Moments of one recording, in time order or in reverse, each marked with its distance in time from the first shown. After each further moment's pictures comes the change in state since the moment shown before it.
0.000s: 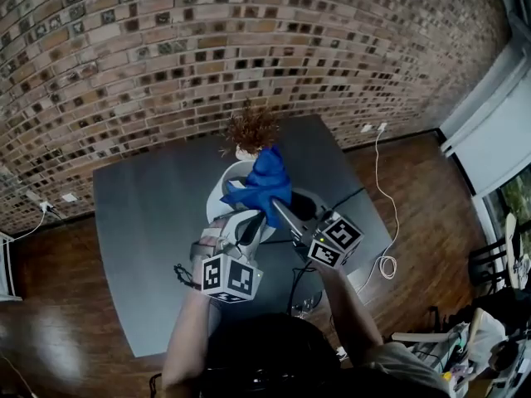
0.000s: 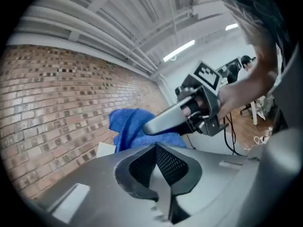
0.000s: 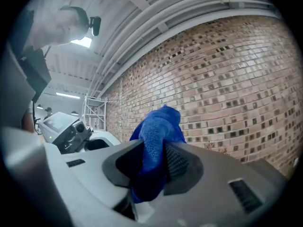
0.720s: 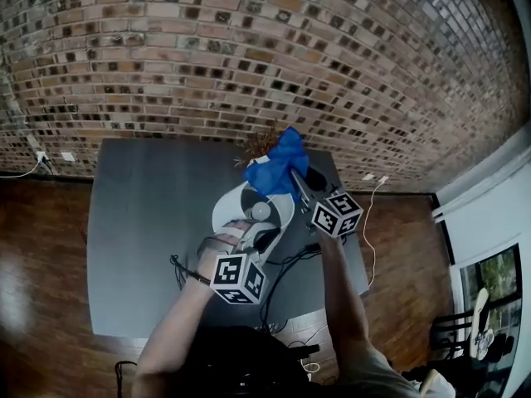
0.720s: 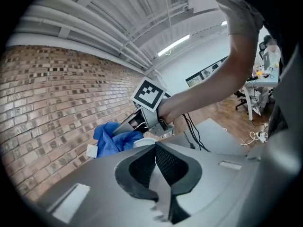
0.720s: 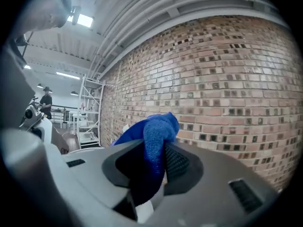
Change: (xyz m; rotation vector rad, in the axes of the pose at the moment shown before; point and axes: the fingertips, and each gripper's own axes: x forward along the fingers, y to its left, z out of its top) left arm 0.017 -0.011 -0.002 0.050 0.073 -0.057; right arm 0.079 -0.101 0.016 -0.138 0.140 -0.037
